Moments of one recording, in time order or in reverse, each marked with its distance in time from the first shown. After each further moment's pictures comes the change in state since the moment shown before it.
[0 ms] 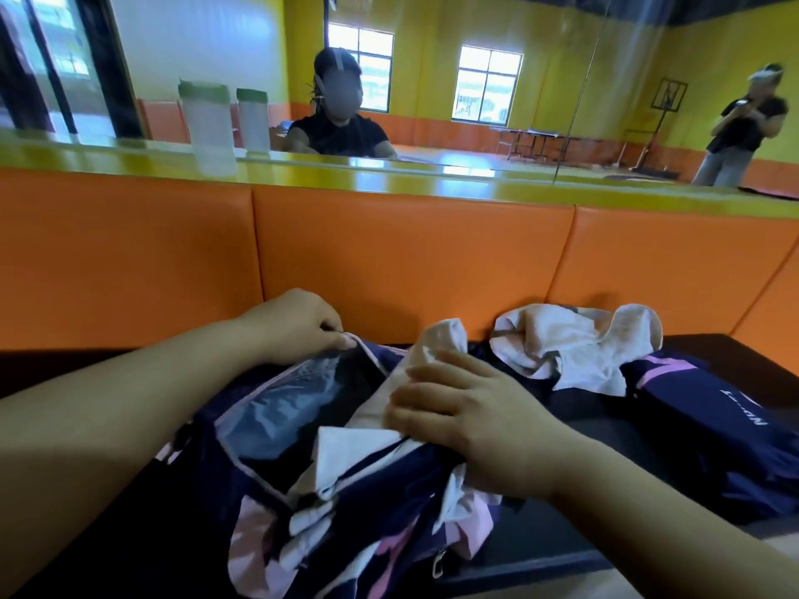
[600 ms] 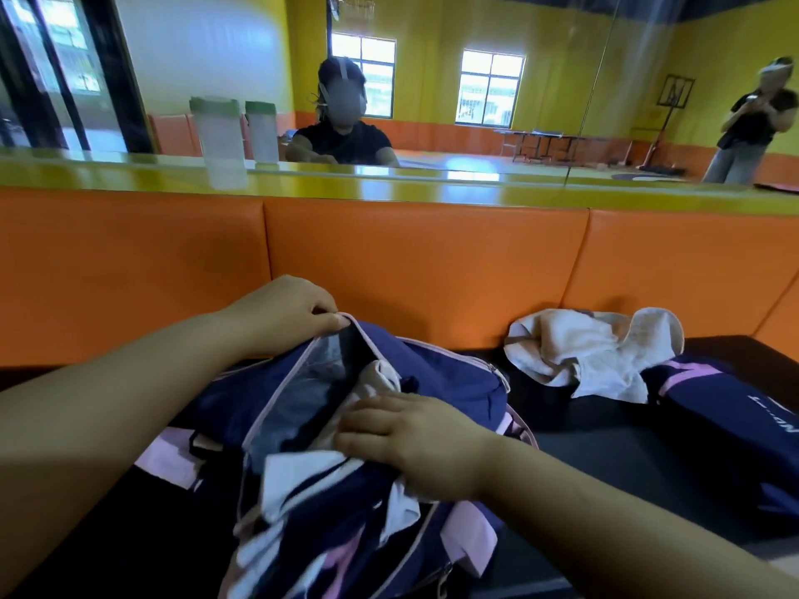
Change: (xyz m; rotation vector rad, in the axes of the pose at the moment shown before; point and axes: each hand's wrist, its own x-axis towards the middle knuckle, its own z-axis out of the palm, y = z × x) left_hand -0.008 -0.015 -0.028 -0.016 0.111 -0.019; right_hand 0.057 -0.014 0.052 0.194 -0.094 -0.094
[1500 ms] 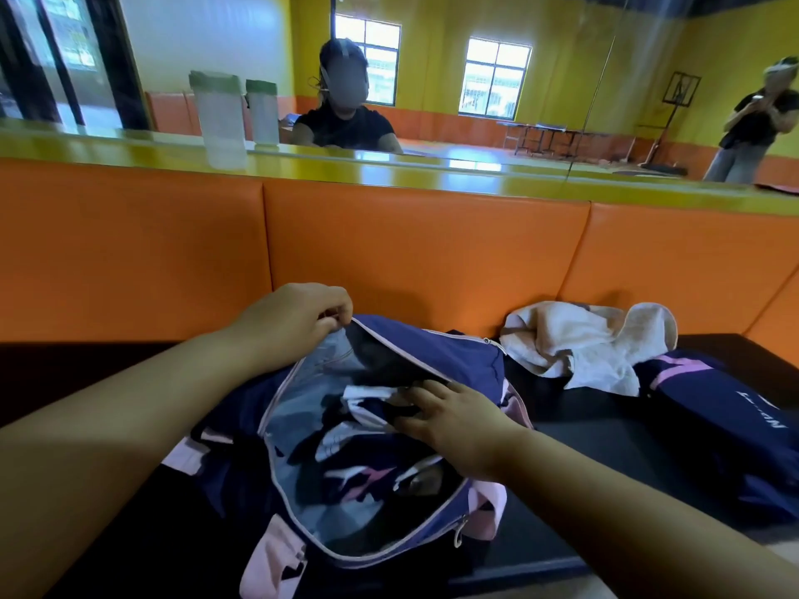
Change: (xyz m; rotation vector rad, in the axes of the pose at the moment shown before) left_hand -0.014 -0.002 0.031 -0.070 0.149 0.128; right_hand -0.038 0.023 0.021 -0.218 -0.298 0.299
